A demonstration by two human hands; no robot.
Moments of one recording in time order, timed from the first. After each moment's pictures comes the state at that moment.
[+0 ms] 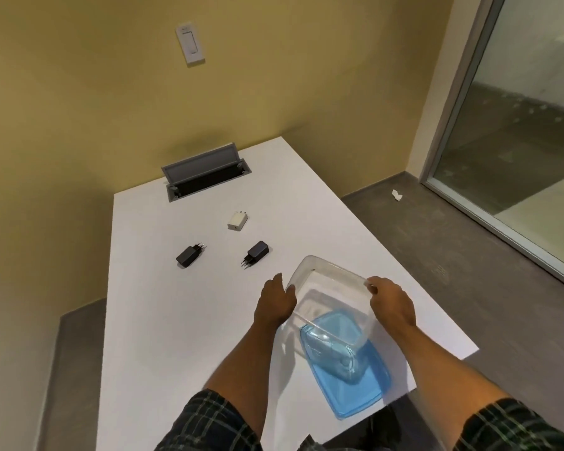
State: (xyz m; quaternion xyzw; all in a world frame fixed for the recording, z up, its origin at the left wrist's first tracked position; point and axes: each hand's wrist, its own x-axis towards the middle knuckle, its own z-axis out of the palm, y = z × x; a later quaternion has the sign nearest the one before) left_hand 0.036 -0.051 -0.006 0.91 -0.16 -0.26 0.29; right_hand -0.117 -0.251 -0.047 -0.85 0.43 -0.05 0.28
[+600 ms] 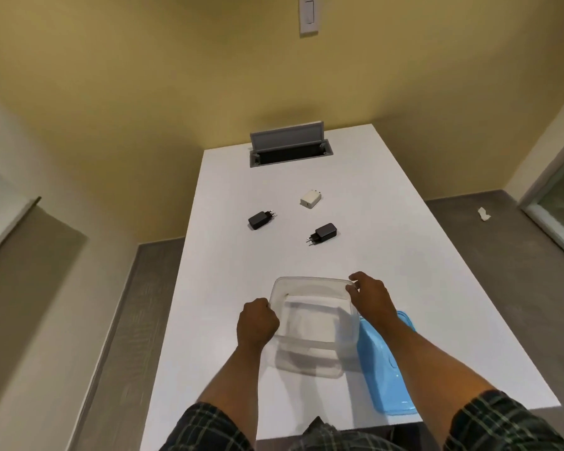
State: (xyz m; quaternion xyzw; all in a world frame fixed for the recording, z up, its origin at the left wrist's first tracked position) left_hand 0.030 0.130 -0.020 0.96 -0.01 -0.12 0.24; right_hand -0.018 -0.128 -0.036 -0.89 0.24 -0.01 0.39
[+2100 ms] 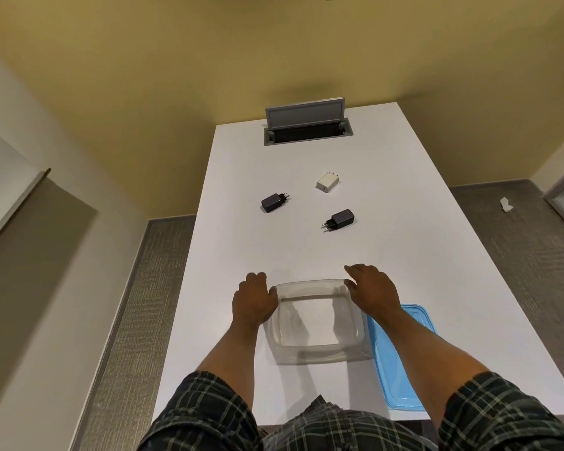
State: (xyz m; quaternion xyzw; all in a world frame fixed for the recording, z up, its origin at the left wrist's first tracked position) left_hand 0.018 0.237 -0.026 0.98 0.03 -0.13 0.13; right_hand 0.017 -0.038 -0.061 -0.99 -0.01 0.04 0.15
